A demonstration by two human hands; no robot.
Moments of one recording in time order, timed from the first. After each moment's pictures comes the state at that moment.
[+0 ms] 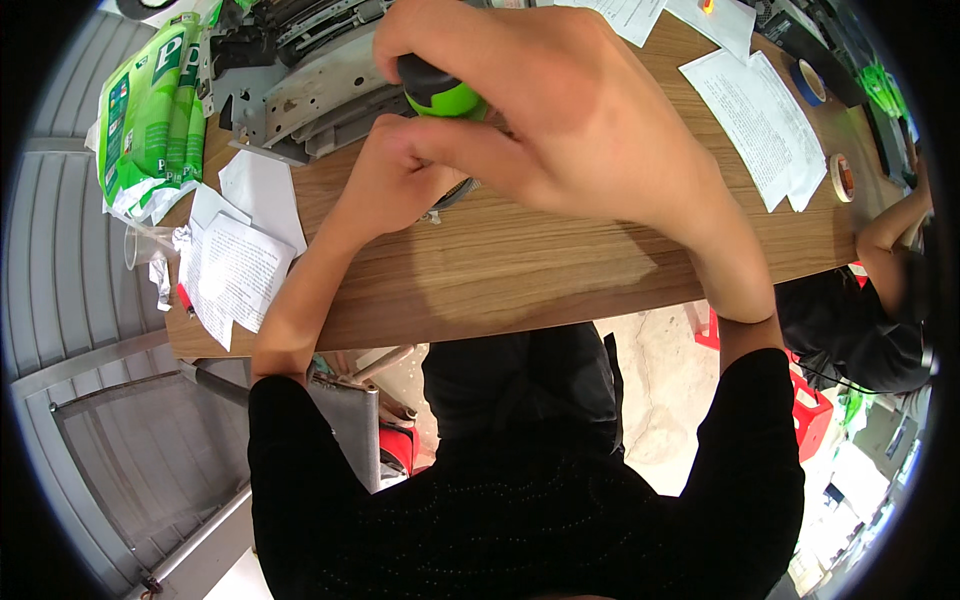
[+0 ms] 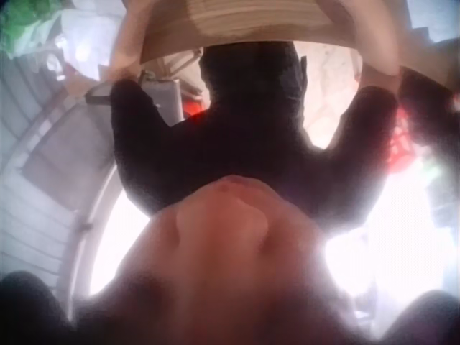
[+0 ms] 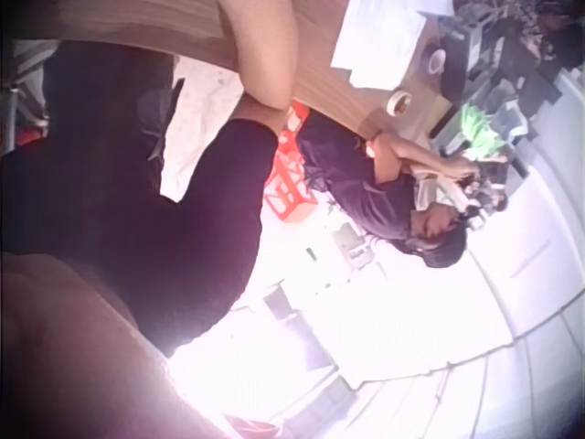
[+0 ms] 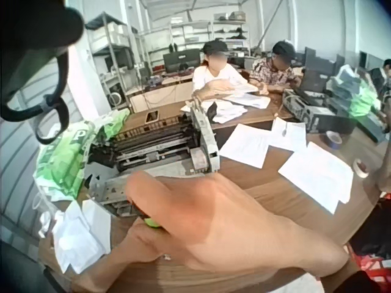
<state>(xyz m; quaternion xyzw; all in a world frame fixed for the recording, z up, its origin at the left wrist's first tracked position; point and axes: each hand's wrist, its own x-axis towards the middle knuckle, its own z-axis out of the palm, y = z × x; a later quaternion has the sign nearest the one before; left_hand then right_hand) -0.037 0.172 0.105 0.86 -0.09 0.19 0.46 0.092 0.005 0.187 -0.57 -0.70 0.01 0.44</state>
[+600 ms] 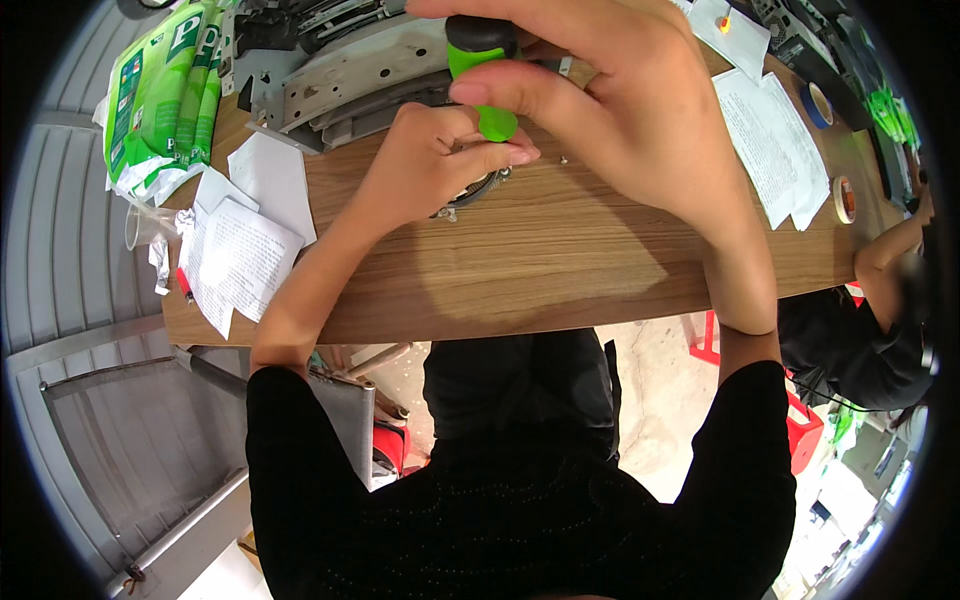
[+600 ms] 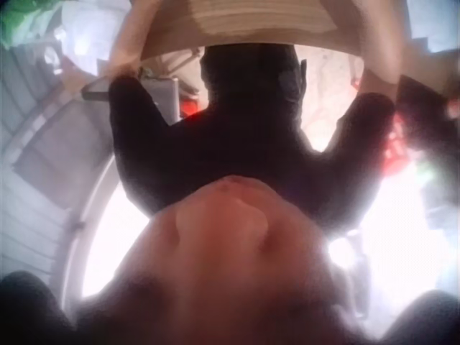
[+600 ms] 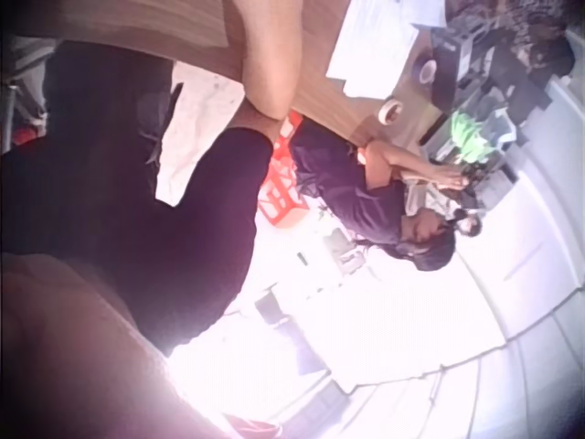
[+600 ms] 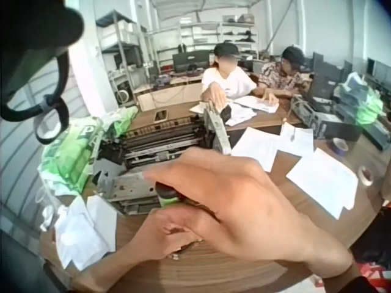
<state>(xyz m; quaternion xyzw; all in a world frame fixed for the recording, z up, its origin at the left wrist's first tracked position) -0.029 0.167 0.107 0.84 -0.05 0.12 0.53 0.106 -0.005 0.210 -0.53 -0.73 -0.05 0.43</state>
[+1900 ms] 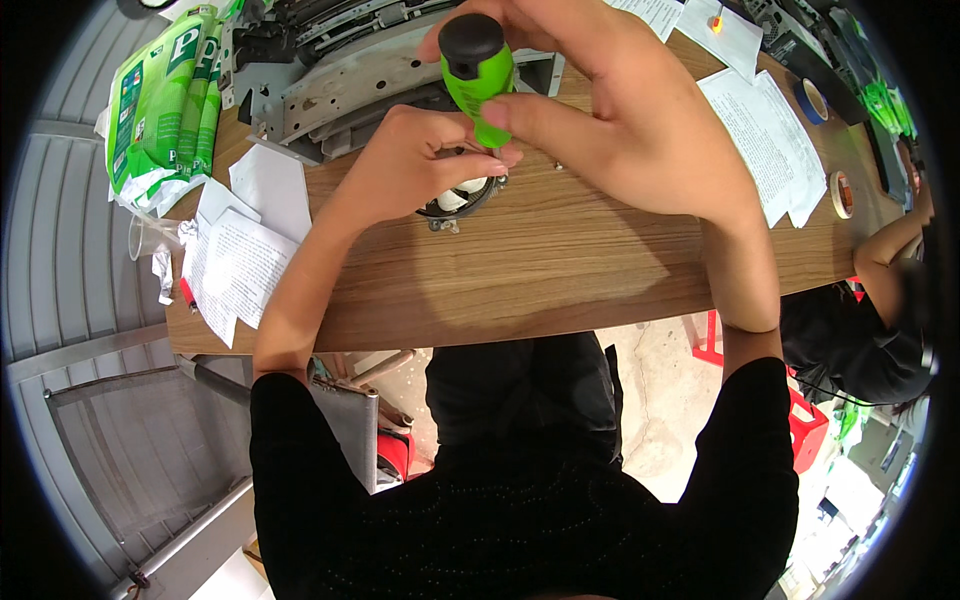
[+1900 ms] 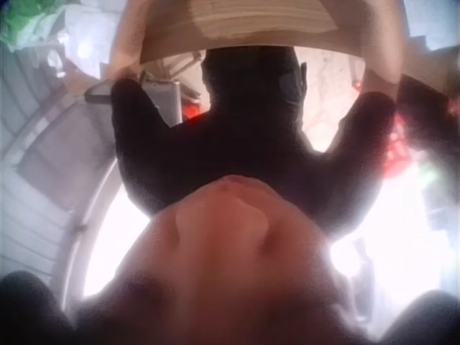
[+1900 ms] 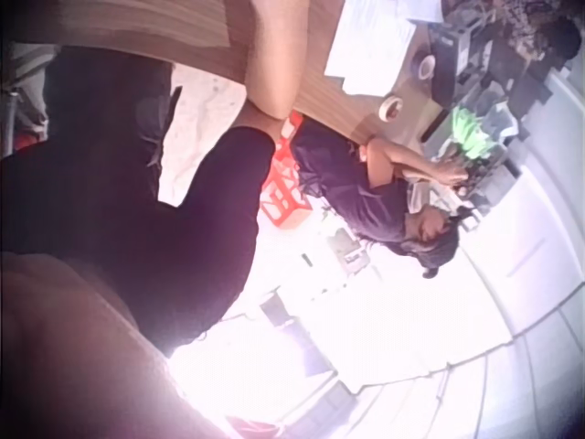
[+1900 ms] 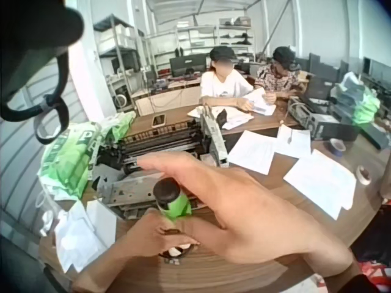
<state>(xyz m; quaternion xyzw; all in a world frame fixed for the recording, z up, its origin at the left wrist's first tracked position) -0.026 0.185 0.108 0.86 -0.07 0.09 0.49 0.091 -0.008 0.219 -0.57 -0.69 0.09 0.44</state>
